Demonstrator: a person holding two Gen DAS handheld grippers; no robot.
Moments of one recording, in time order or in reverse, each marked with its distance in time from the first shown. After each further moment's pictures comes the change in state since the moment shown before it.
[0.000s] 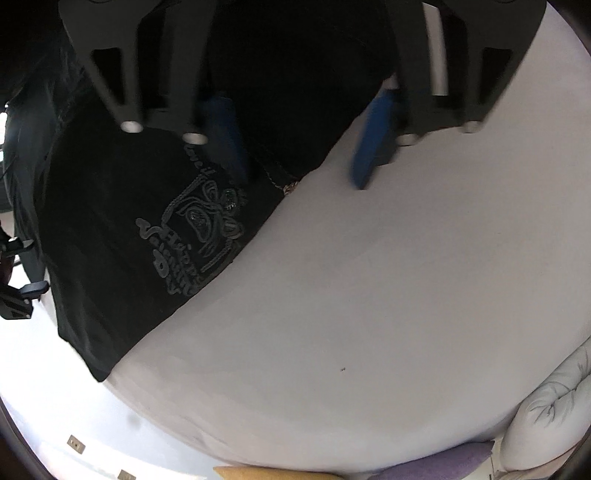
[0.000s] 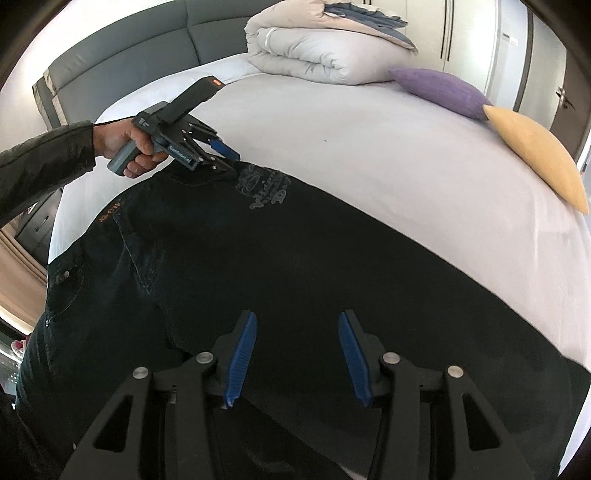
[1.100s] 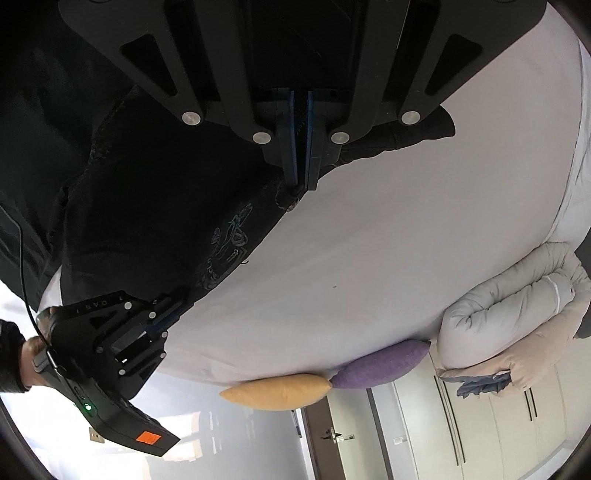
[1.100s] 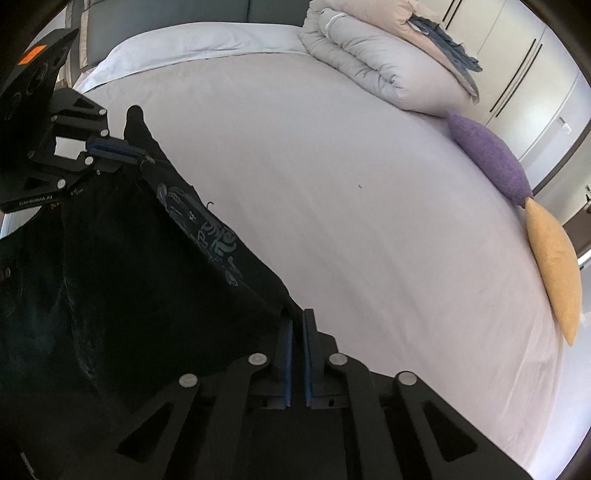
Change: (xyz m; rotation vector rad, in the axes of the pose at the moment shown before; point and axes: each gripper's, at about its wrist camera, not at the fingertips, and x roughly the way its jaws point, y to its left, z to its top) left arm -0.096 -0.127 -0.108 0.071 -0.398 0.319; right arm 0.081 0.029 0.111 -0.315 0.083 -0.134
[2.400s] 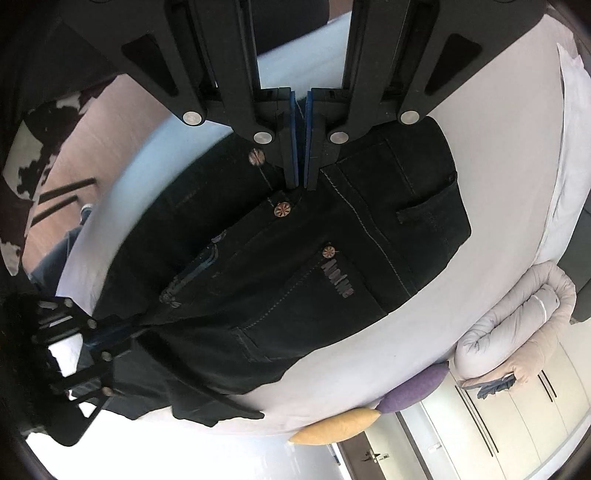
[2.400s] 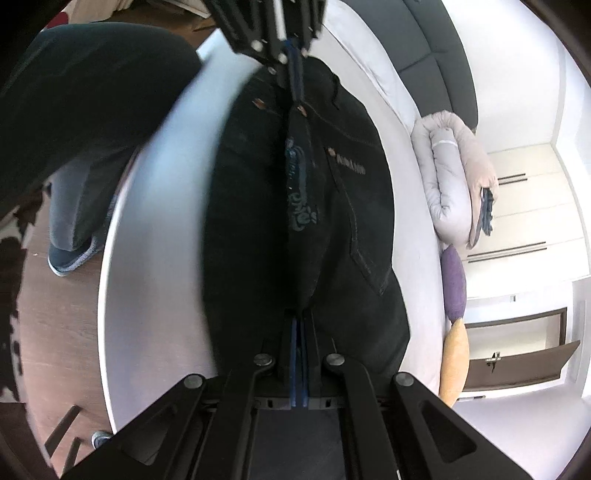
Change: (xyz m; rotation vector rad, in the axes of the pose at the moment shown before) left arm -0.164 -0.154 -0.187 0.149 0.159 0.021; right arm -0.099 0.319 -0.161 -0.687 -0.022 -0.361
